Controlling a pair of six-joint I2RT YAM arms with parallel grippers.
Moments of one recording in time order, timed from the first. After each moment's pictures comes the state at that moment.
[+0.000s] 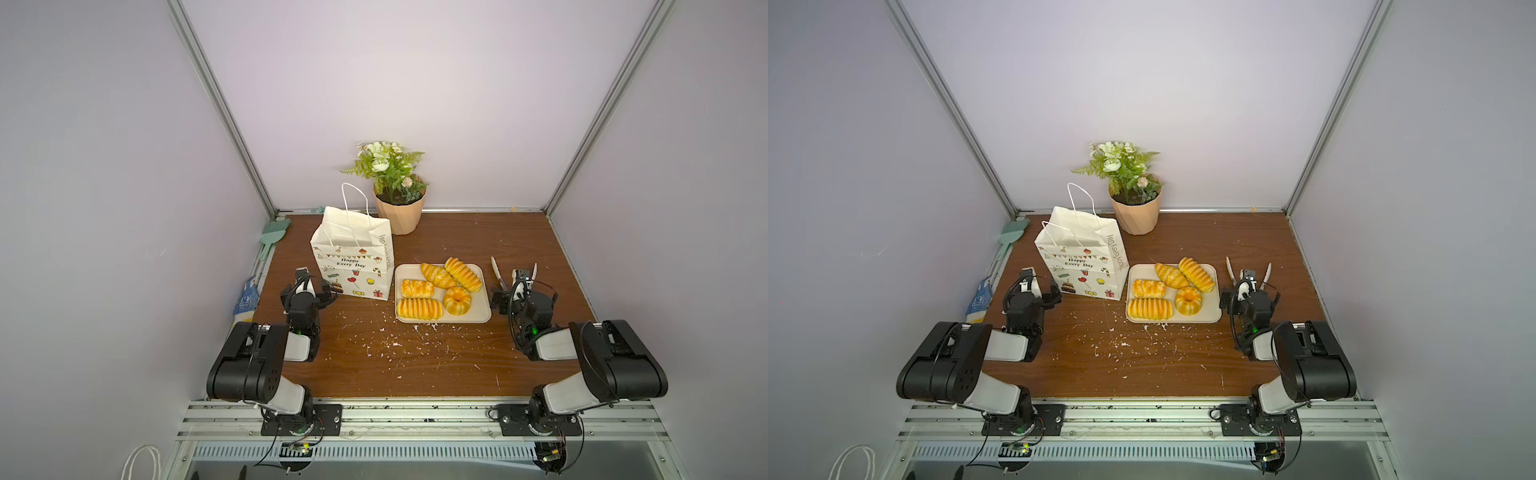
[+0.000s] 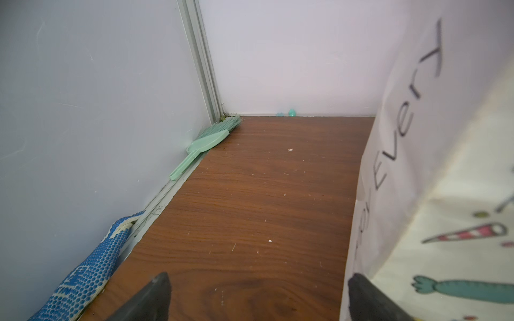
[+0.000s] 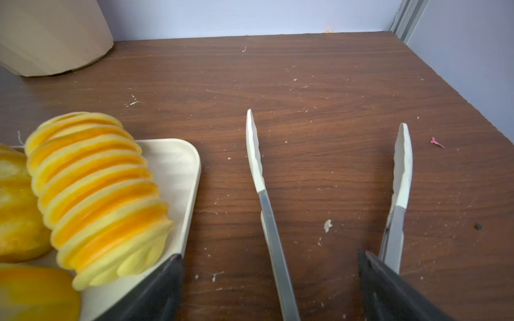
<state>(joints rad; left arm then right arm) -0.05 1.50 0.21 1.06 -0.34 0.01 0.07 1.51 0.23 1.05 0.17 0.00</state>
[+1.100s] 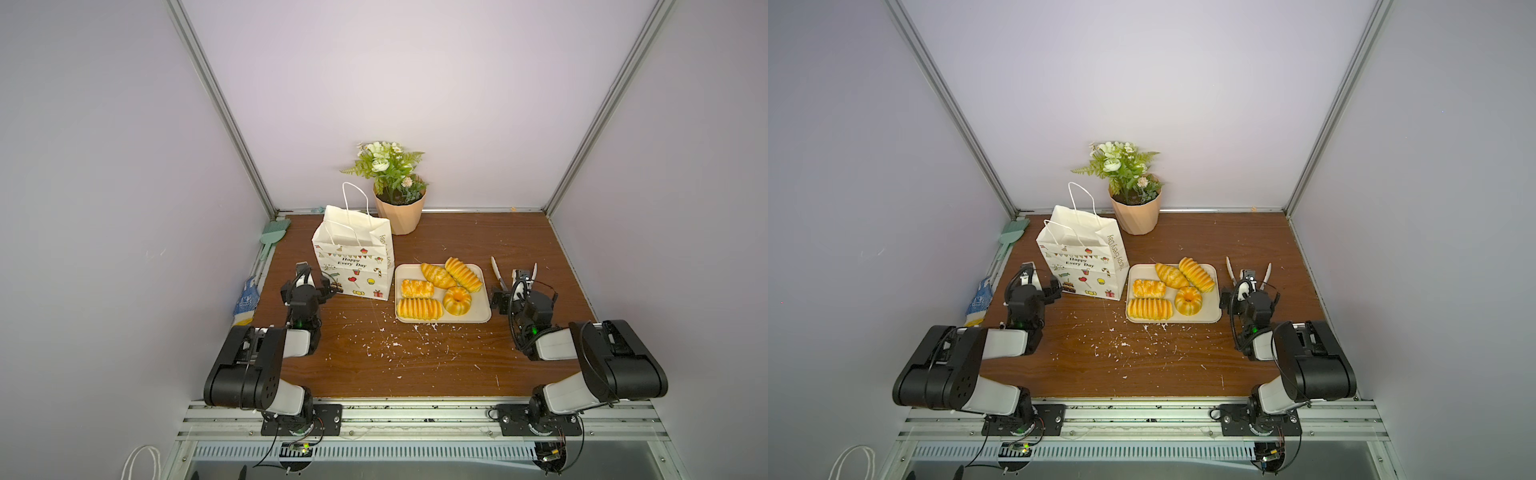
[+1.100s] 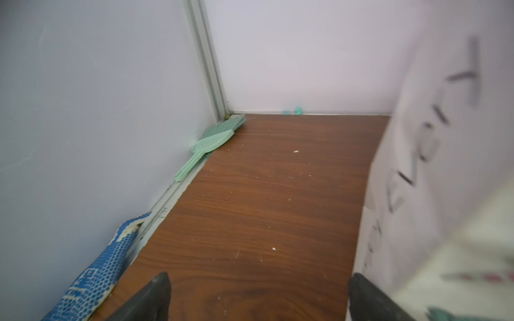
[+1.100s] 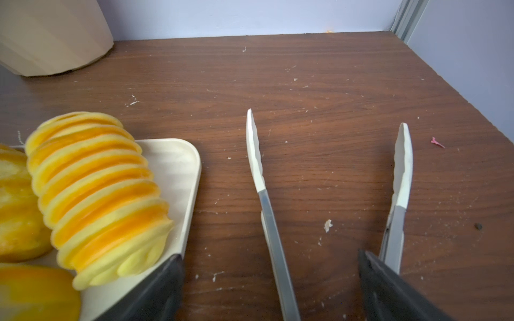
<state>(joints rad) -0.06 1.46 0.38 0.80 -0.43 -0.01 0.07 1.51 0.23 1.05 0.19 0.00</state>
